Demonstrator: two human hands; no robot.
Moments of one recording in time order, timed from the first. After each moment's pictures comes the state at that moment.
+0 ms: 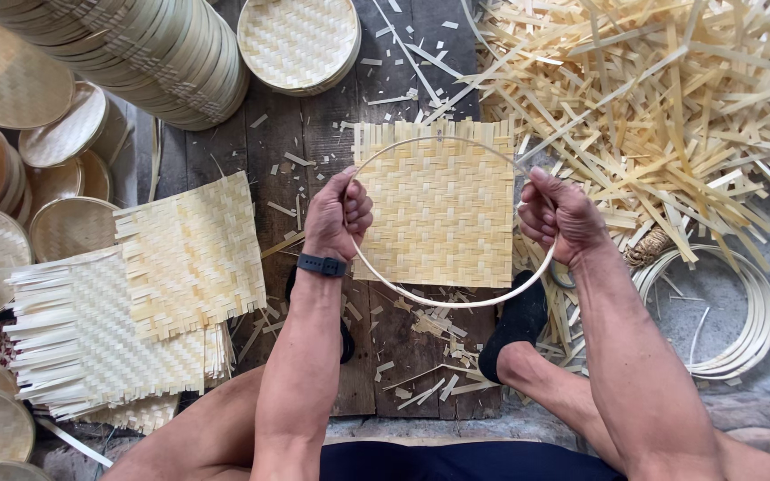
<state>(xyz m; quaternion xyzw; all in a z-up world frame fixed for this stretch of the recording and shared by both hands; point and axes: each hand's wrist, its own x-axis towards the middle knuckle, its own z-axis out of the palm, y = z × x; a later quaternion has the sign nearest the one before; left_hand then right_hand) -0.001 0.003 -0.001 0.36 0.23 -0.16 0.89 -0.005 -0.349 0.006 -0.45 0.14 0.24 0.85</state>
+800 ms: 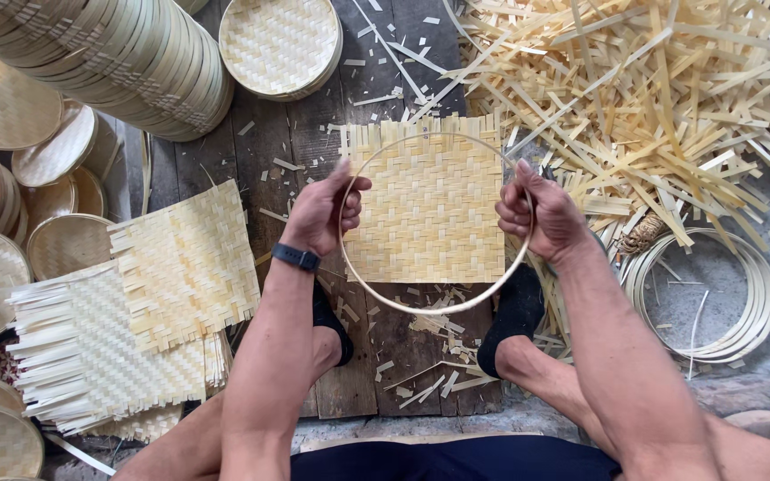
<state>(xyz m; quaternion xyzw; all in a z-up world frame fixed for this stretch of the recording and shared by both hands) 0.016 0.000 0.041 0.47 0.25 -0.27 0.80 -0.008 -0.343 -0.002 -0.42 0.14 0.26 0.86</state>
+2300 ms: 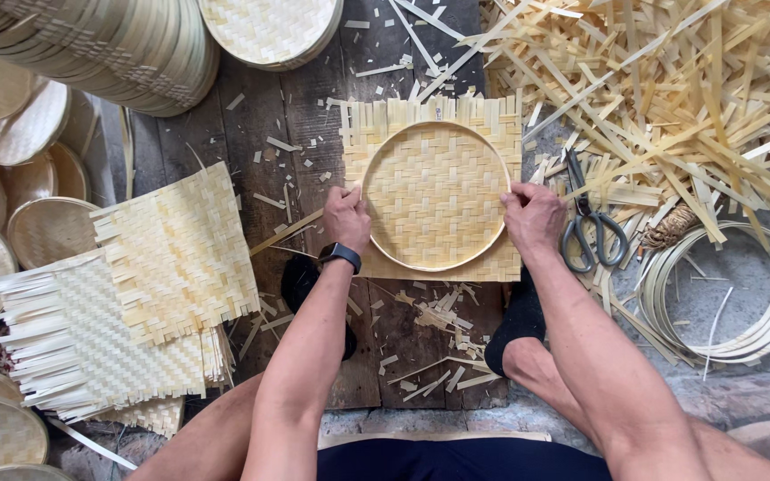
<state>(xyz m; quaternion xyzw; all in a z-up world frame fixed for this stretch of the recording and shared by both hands) -0.009 0.000 -0.175 0.93 0.14 0.00 0.35 -0.014 -0.320 -0.135 -0.91 0.22 0.05 0.35</state>
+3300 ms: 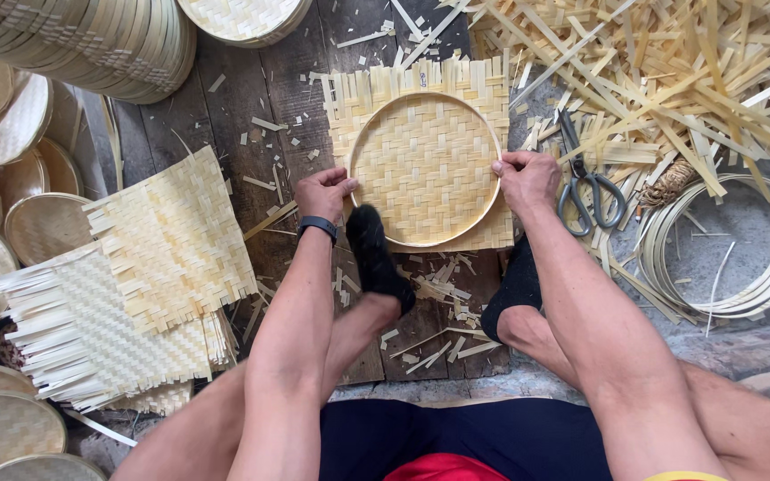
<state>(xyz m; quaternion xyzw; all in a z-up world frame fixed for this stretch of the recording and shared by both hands) 0.000 0.025 -0.166 0.78 0.30 -0.11 0.54 -0.014 -0.323 -0.130 -0.87 0.28 0.09 0.39</state>
